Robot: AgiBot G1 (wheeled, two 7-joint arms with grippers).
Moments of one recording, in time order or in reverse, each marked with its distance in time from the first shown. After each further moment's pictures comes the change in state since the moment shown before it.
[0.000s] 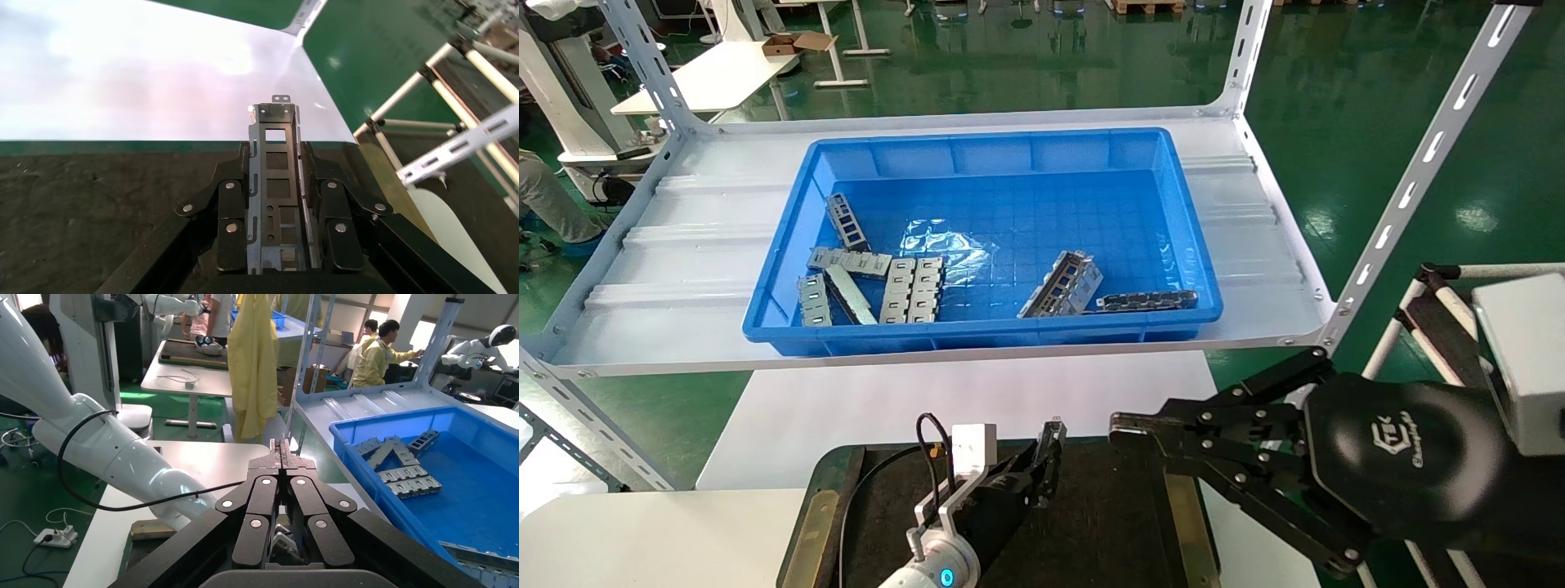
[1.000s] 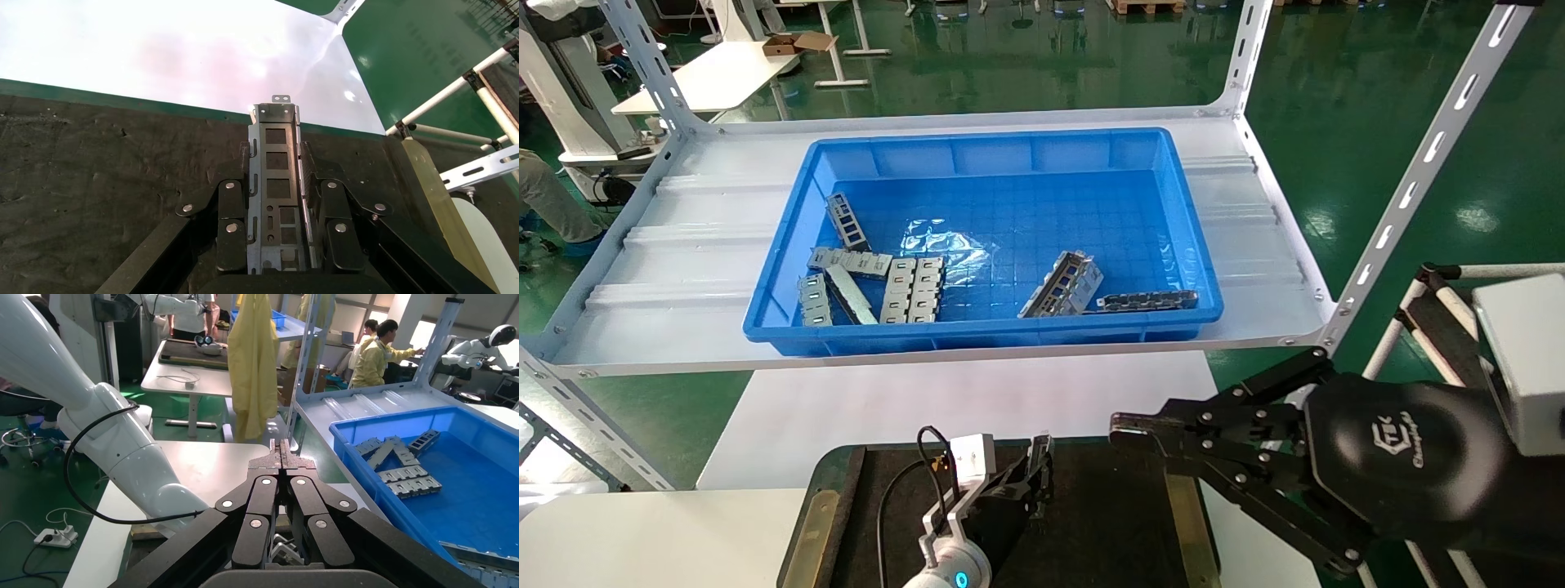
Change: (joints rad) left arm -0.140 0.005 0.483 0.078 -0.206 -0.296 -0.282; right arm 0.000 0.000 -0.001 0.000 0.000 0.000 0.000
